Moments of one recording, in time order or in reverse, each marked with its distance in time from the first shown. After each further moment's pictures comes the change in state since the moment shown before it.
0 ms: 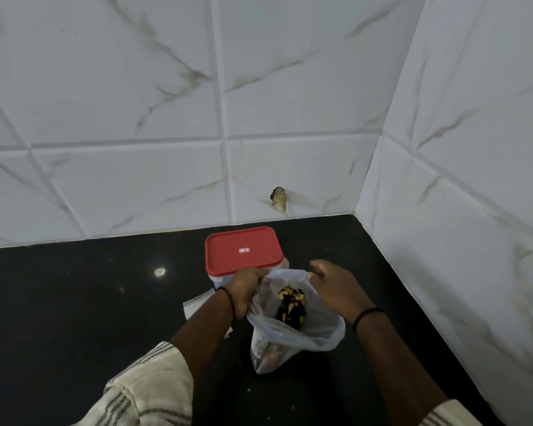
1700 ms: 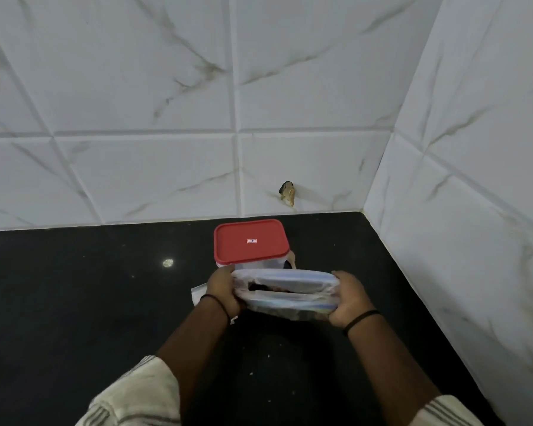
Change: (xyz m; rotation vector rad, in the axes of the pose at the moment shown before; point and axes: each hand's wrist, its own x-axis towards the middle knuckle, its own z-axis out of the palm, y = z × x) left_hand -0.010 -0.026 -0.019 -0.515 0.314 -0.035; right_hand 0.006 0.017 0.037 1.221 0.060 0.707
